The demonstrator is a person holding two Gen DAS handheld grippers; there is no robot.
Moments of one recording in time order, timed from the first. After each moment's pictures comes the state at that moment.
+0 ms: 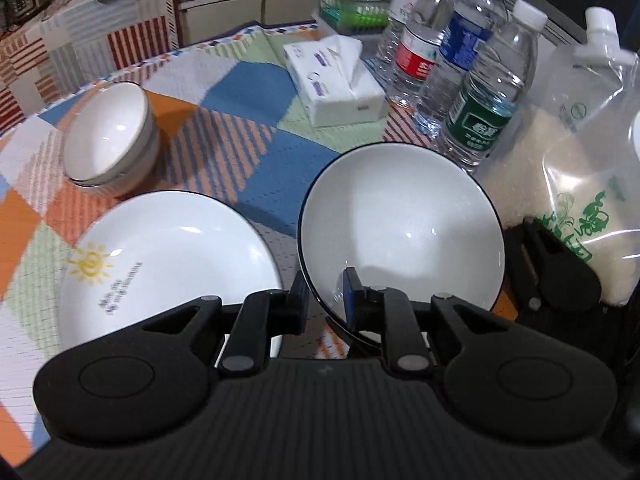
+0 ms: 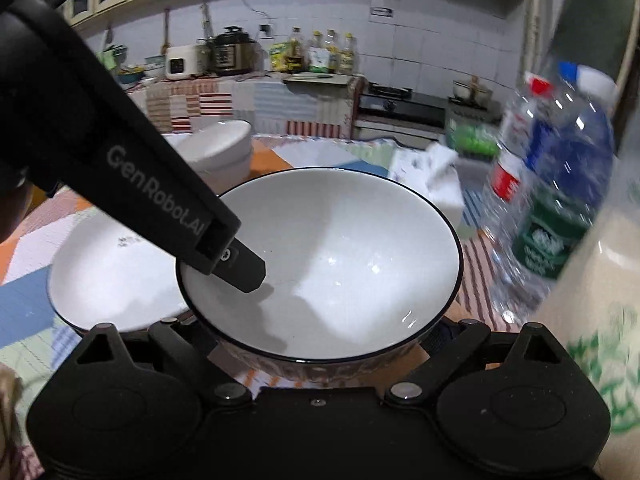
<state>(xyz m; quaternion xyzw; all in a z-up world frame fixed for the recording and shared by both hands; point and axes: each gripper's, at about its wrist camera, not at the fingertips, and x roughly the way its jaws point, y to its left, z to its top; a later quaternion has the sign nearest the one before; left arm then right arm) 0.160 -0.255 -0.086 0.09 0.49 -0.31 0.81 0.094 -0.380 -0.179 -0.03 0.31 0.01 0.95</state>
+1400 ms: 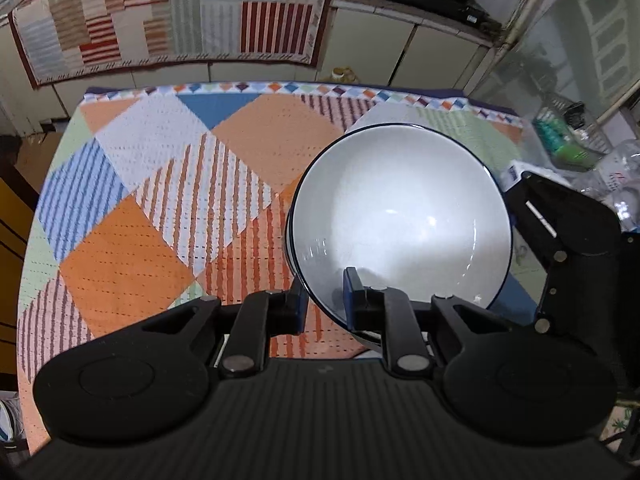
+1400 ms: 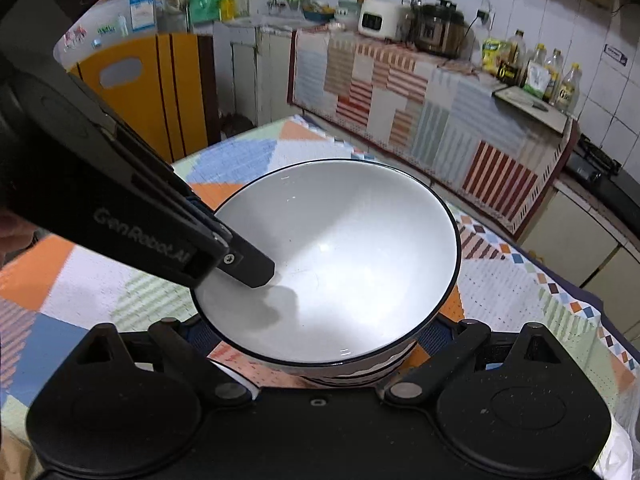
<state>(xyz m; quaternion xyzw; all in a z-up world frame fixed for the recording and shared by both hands) 0.369 -0.118 -0.088 -0.02 0.52 -0.17 0.84 0.335 -0.280 -0.129 -0.17 0.38 0.28 0.87</state>
